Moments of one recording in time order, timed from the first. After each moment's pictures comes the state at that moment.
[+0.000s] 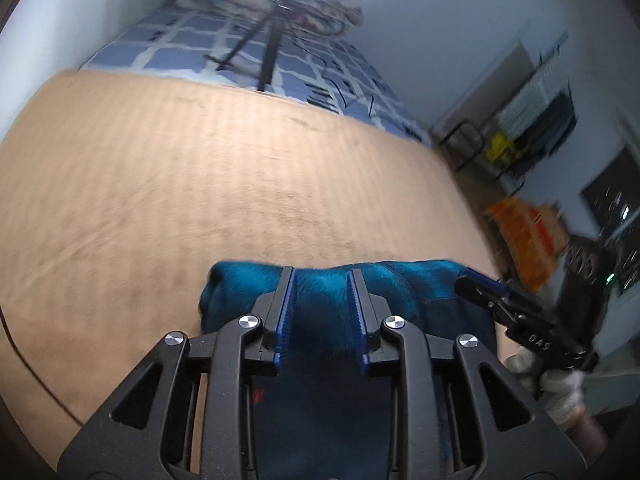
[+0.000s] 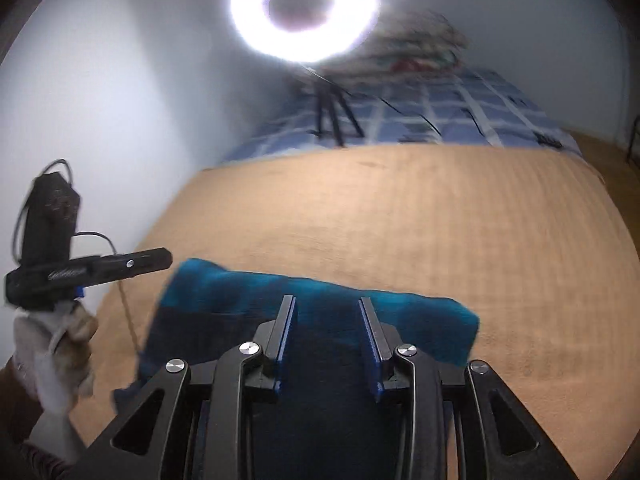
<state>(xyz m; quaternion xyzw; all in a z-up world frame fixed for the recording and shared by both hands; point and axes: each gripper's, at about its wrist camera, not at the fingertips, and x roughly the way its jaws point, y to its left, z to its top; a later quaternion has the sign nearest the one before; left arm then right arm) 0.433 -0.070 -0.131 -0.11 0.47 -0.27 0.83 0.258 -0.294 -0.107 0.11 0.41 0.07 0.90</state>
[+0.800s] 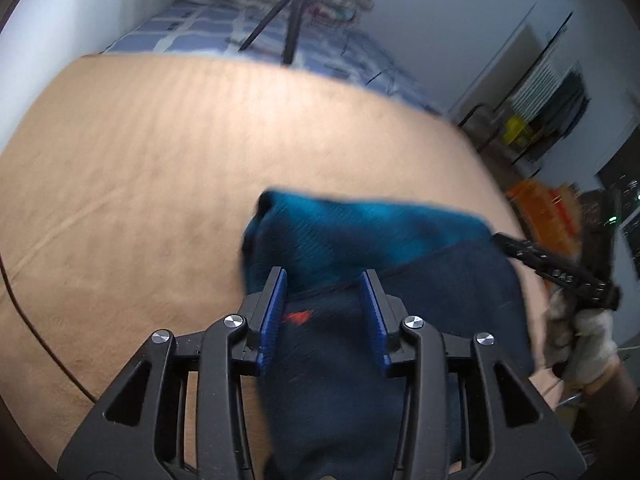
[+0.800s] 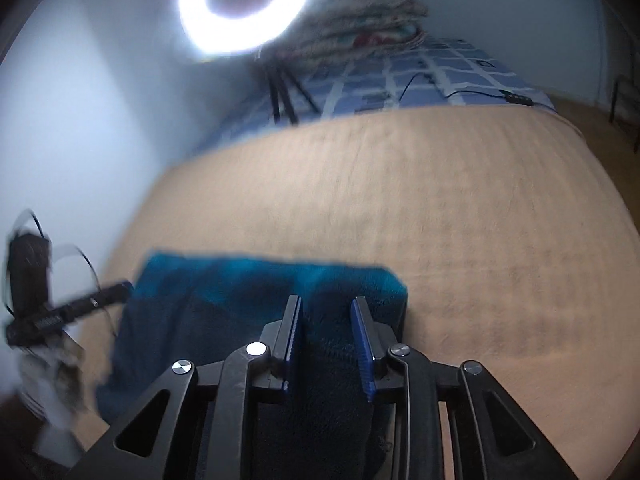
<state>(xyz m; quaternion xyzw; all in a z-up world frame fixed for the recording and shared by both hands) 0.392 -0.032 -0.174 -0.10 0.49 -0.25 0.83 0.257 -0.337 -0.134 0.11 0.45 0.03 0.89</state>
